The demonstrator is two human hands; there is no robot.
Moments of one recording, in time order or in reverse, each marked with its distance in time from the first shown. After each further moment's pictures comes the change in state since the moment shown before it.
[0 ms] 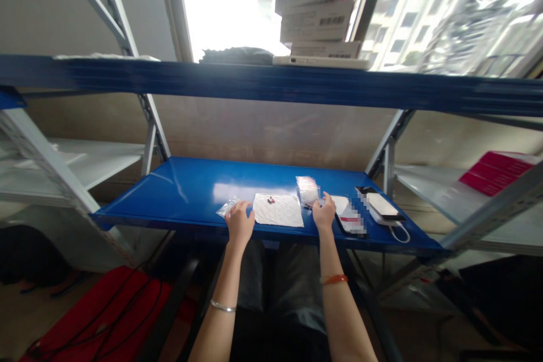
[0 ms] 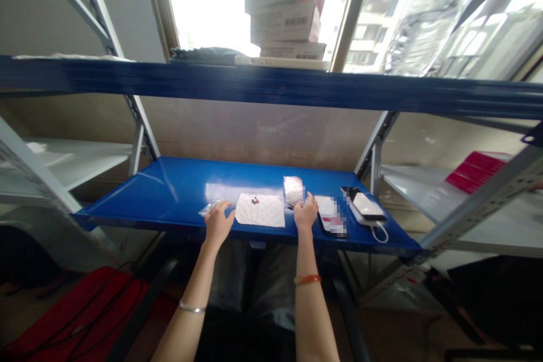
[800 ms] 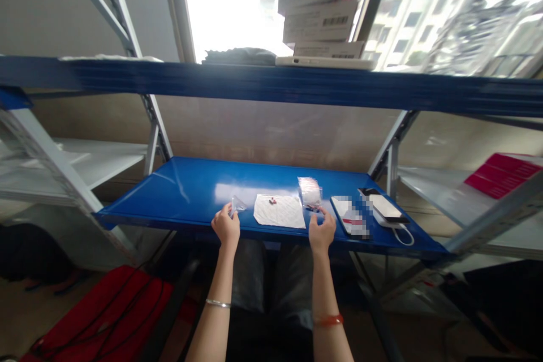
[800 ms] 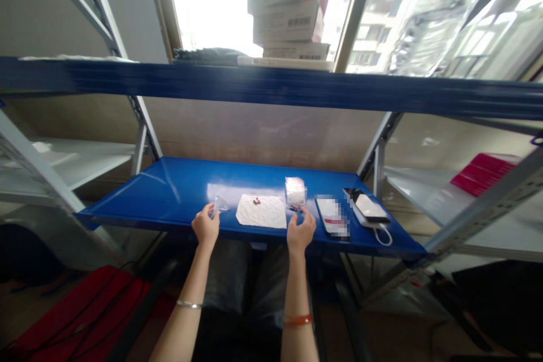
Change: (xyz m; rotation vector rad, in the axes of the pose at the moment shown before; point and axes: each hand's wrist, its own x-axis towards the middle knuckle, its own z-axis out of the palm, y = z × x) left_hand 0.004 -0.040 0.000 -0.039 0.223 -0.231; right_hand -0.065 -0.032 -0.026 0.084 0.102 0.076
